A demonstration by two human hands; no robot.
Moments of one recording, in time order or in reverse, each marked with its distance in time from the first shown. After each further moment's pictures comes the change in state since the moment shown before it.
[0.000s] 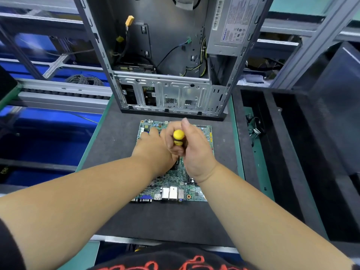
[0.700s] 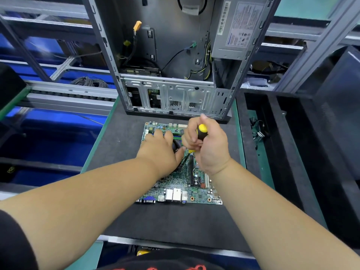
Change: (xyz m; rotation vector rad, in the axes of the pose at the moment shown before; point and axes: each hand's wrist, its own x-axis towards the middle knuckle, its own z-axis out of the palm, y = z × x) left_hand 0.007 -0.006 0.014 0.082 0.011 0.002; right_hand 0.010 -0.003 -0.020 0.163 0.136 0.020
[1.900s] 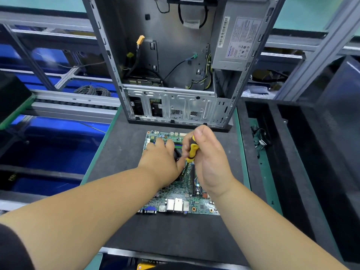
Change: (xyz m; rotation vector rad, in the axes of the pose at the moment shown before) left_hand 0.004 -0.002 0.005 -0.014 -0.019 0.000; right_hand -0.016 0.006 0.002 -0.084 0.085 -0.042
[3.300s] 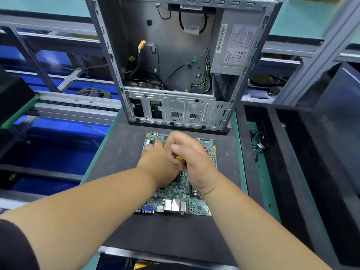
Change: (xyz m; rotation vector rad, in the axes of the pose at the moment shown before) left_hand -0.003 0.001 -0.012 0.172 -0.121 0.131; right_hand 0.005 -0.006 0.014 -0.184 -0.349 0.032
